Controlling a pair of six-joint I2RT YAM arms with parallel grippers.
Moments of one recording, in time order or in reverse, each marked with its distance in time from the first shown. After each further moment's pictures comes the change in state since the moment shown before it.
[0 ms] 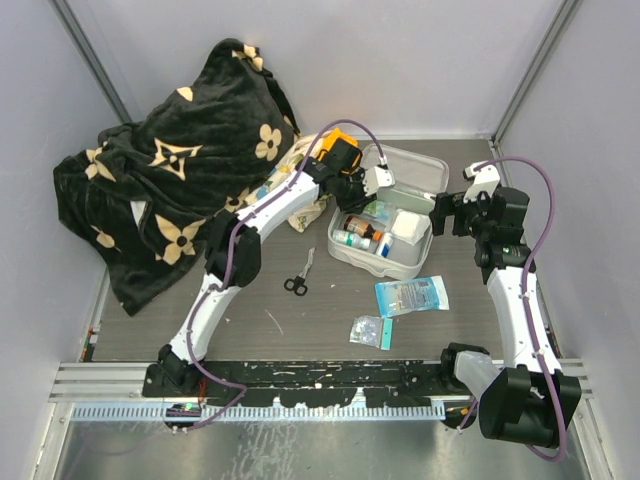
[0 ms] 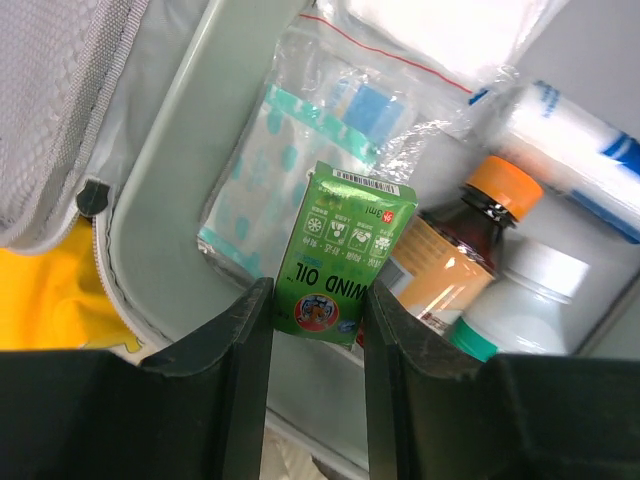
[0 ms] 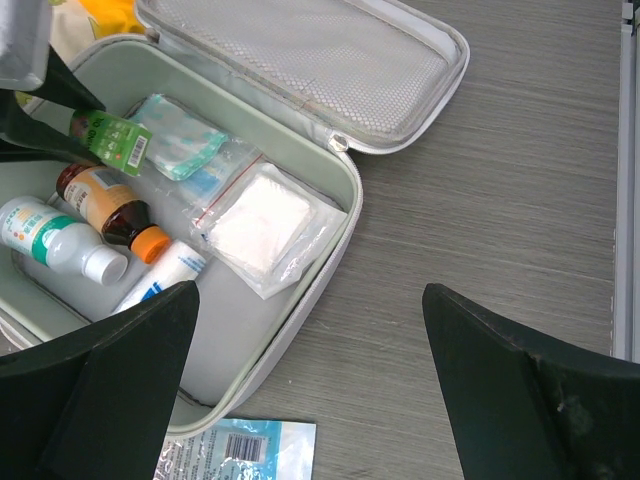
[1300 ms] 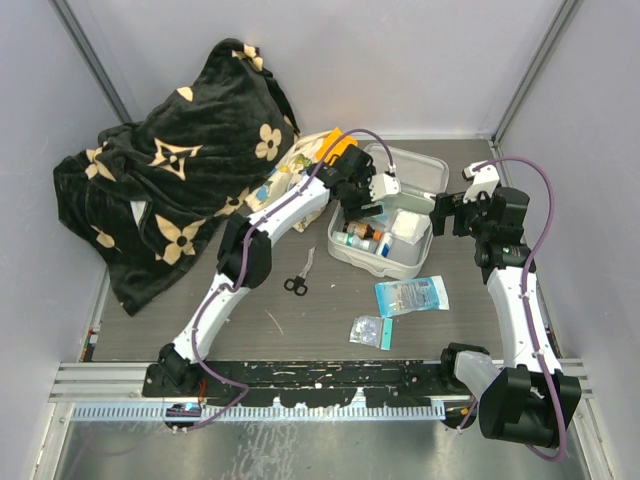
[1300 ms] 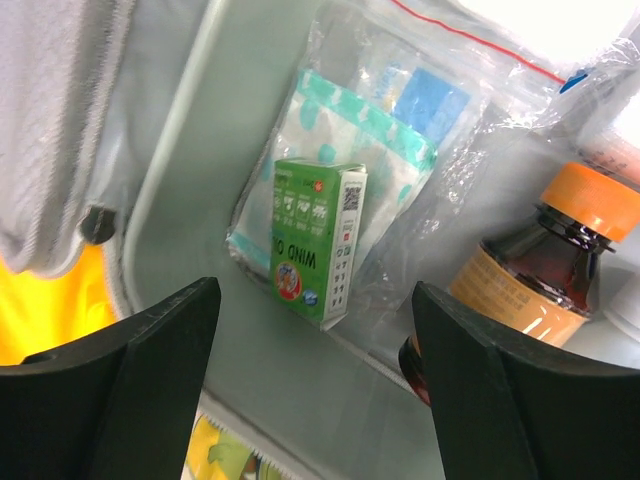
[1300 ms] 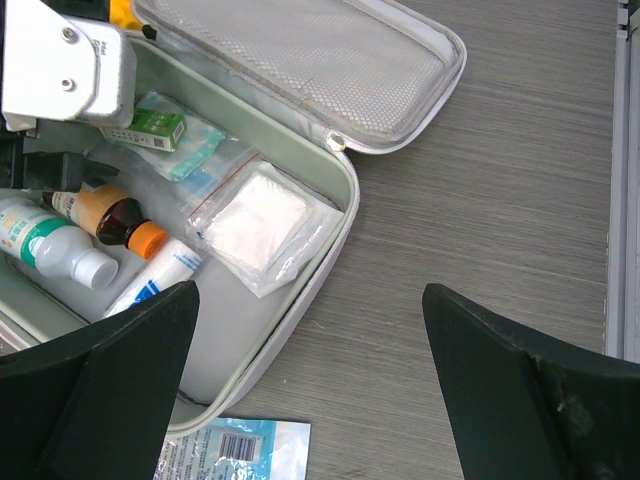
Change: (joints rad) left arm -0.030 0.143 0.168 -0.045 -0.175 0.077; right arm 0.000 0.000 0.000 0.000 0.000 -0.017
